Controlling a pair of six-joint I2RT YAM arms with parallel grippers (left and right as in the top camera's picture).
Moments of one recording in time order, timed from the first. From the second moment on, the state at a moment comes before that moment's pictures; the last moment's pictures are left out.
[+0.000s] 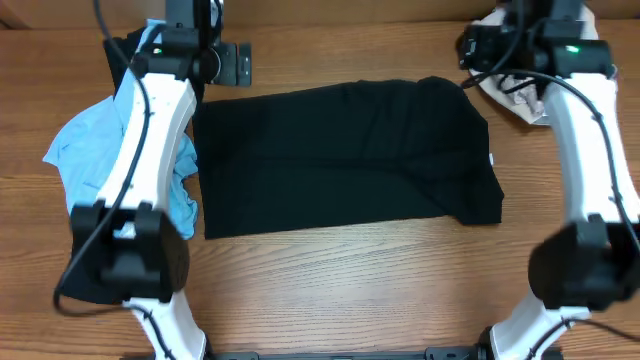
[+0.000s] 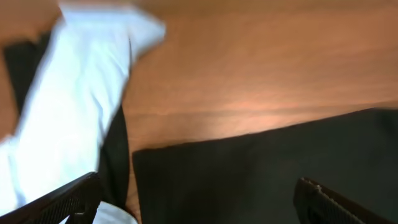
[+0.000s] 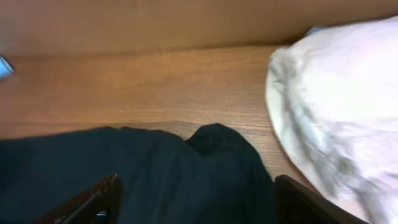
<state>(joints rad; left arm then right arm) -0.08 2.00 1.84 -0.76 -0.07 -0.04 -0.03 1.91 1.85 -0.78 -0.20 0.01</state>
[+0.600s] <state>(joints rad) 0.05 2.26 1.85 -0.65 -0.07 -0.07 0.06 2.07 1.84 -0.77 -0.12 -0.03</state>
